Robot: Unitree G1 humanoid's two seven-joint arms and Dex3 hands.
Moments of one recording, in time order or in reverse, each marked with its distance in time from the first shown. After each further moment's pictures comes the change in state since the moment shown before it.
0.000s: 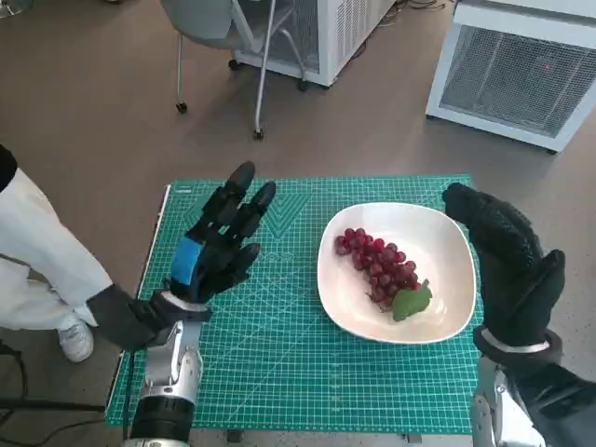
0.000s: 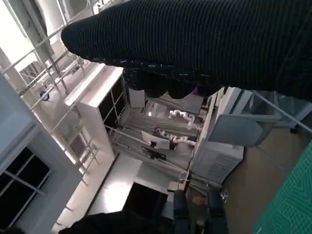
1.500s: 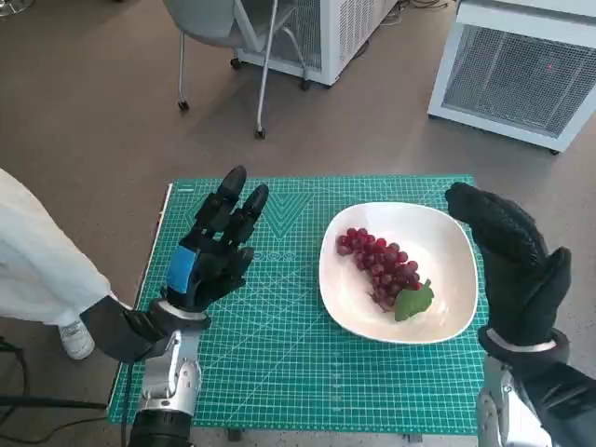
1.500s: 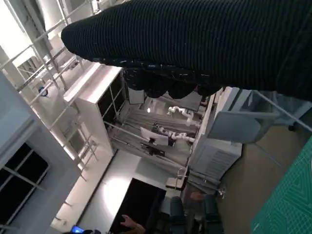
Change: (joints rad) left arm 0.060 0.001 -0.042 -0.101 -0.037 0.047 0.039; right arm 0.004 -0.017 -0.007 -0.018 0.018 0.028 0.017
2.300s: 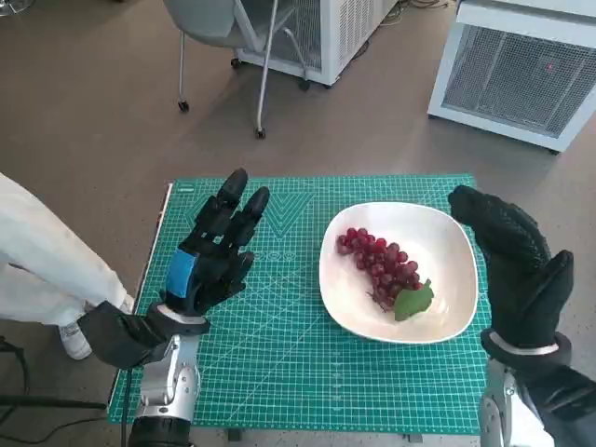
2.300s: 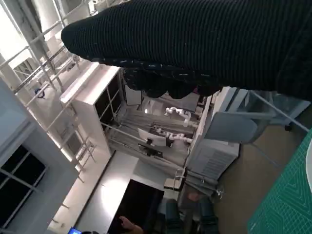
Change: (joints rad) left arm 0.030 -0.001 -0.011 -0.065 -0.010 0.024 0.006; right arm 0.014 -0.004 -0.005 -0.007 0.001 0.003 0.001
